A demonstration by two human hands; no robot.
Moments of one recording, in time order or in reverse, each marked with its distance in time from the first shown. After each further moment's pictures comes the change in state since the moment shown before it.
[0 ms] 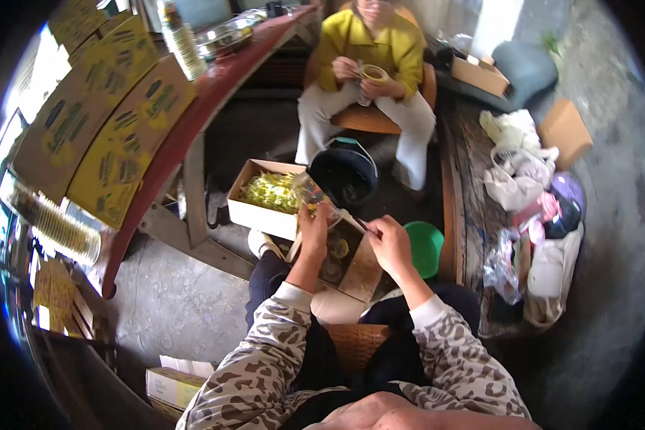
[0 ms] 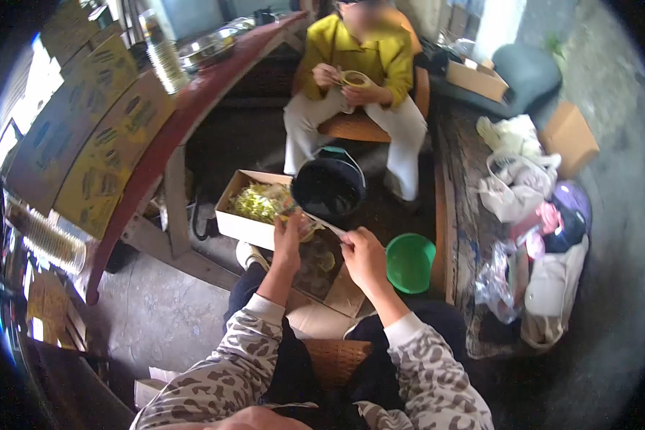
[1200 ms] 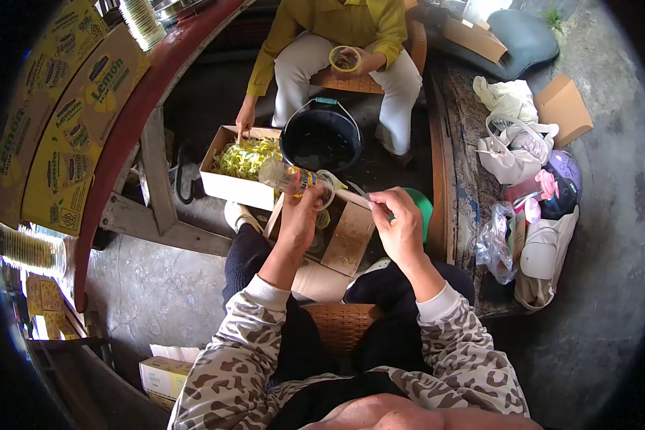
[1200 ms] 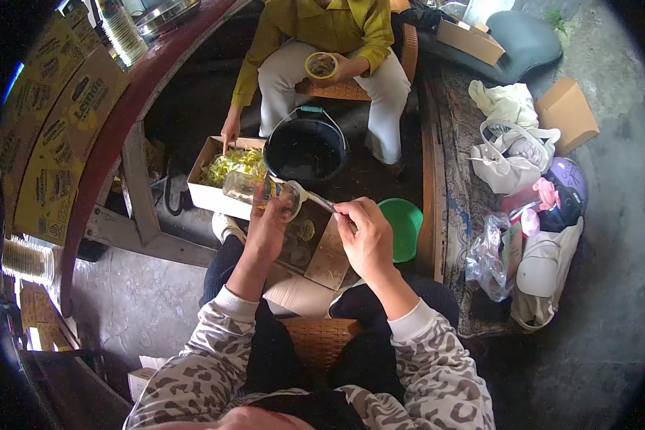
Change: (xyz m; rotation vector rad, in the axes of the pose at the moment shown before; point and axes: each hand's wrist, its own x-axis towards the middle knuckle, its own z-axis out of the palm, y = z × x) left_hand -0.024 0.009 0.010 -0.325 -0.127 -0.164; right_hand 0.007 -0.013 -0.040 0.094 0.062 -0.019
